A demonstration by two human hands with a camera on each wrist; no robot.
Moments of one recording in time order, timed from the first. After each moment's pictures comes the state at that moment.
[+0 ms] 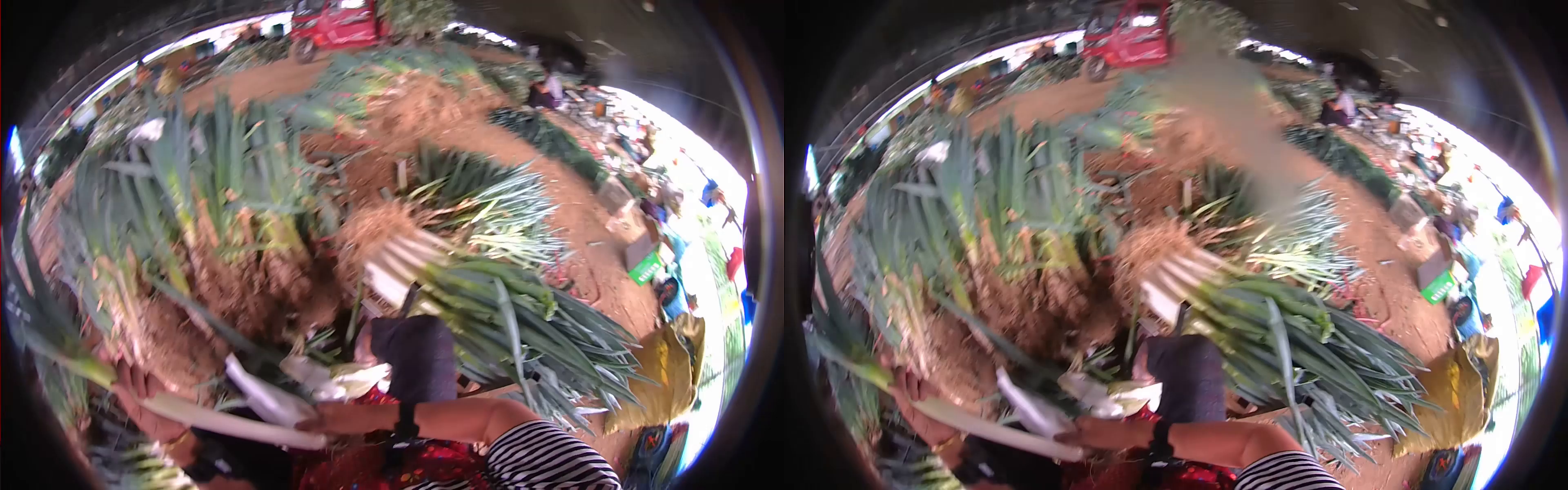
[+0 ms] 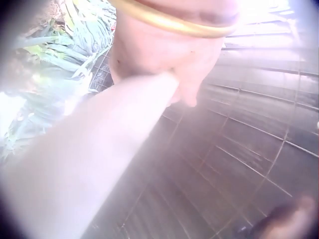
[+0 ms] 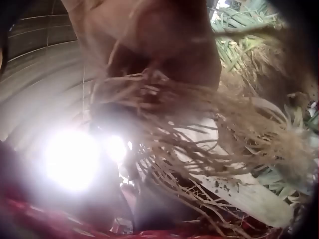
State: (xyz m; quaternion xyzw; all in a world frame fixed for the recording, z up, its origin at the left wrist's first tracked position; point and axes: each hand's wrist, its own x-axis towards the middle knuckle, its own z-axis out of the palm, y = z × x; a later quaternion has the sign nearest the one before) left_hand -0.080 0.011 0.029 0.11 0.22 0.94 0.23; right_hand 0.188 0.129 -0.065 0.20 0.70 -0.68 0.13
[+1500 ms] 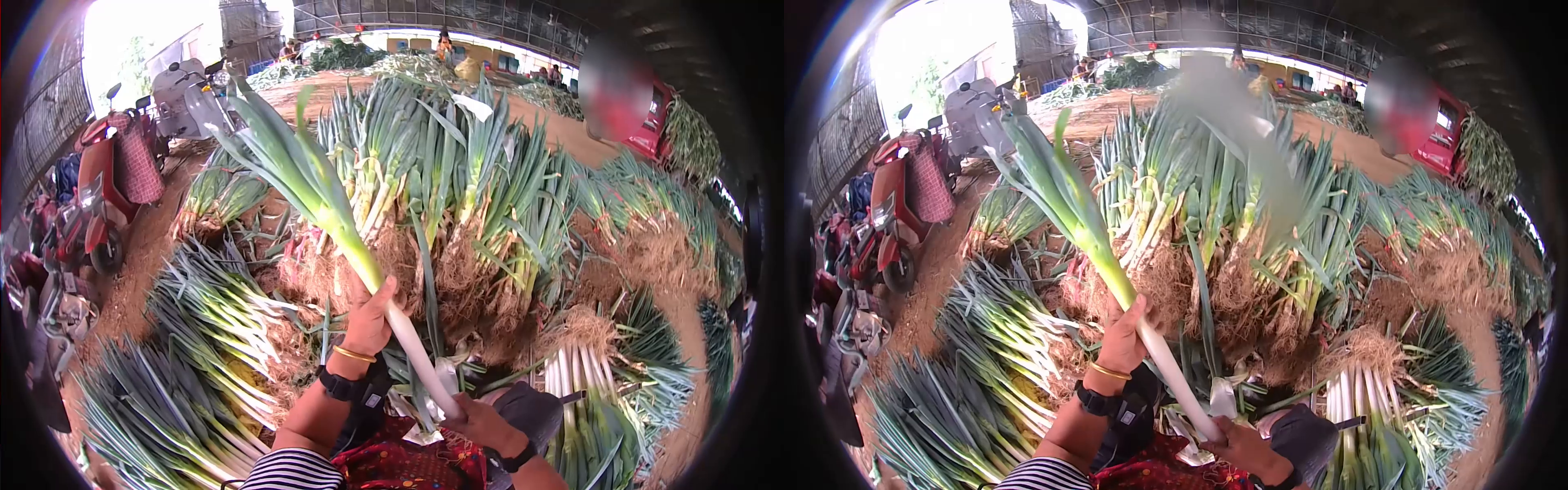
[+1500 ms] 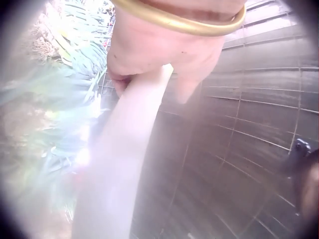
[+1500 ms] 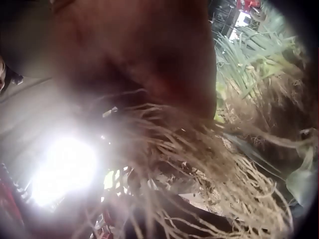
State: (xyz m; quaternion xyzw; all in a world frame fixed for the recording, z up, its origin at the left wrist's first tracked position) left_hand -0.051 0.009 0.027 0.14 0.32 0.91 0.22; right_hand 0.174 0.151 -0.061 0.08 0.84 -0.52 0.11
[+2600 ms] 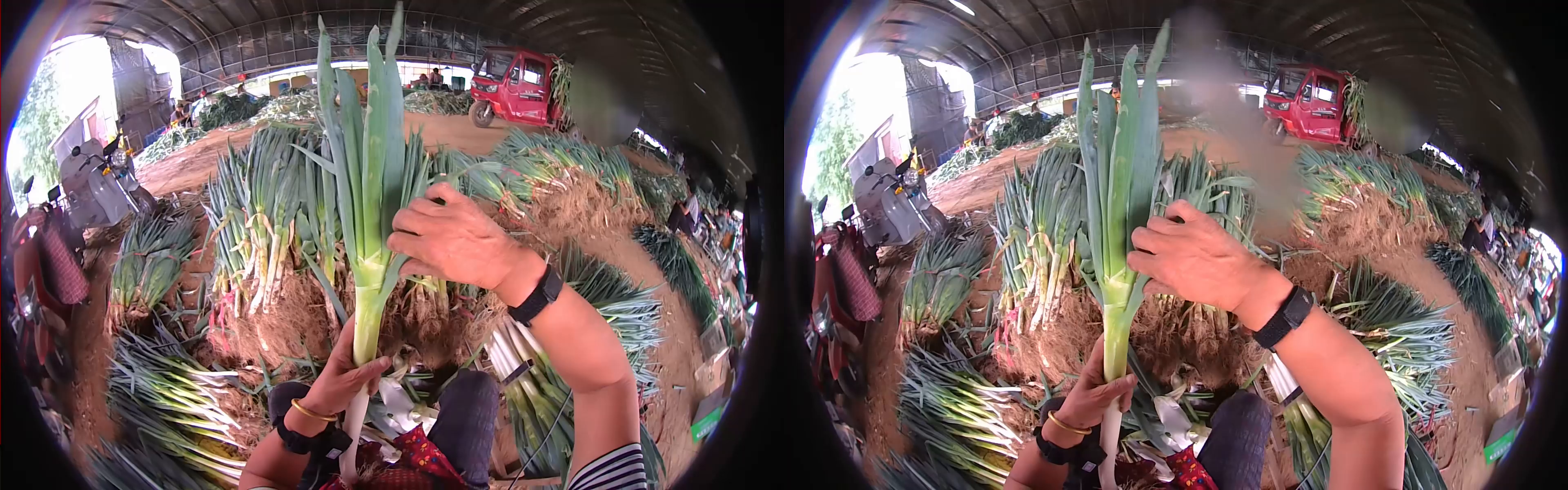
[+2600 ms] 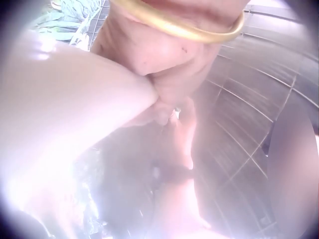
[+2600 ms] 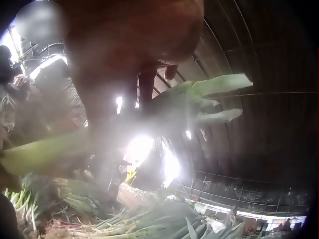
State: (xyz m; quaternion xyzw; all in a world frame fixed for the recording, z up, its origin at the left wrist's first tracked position) left_hand 0.016 0.037 0.069 0.38 0.46 0.69 0.41; right_hand 0.092 0.236 0.222 -0.17 0.91 0.24 -0.30
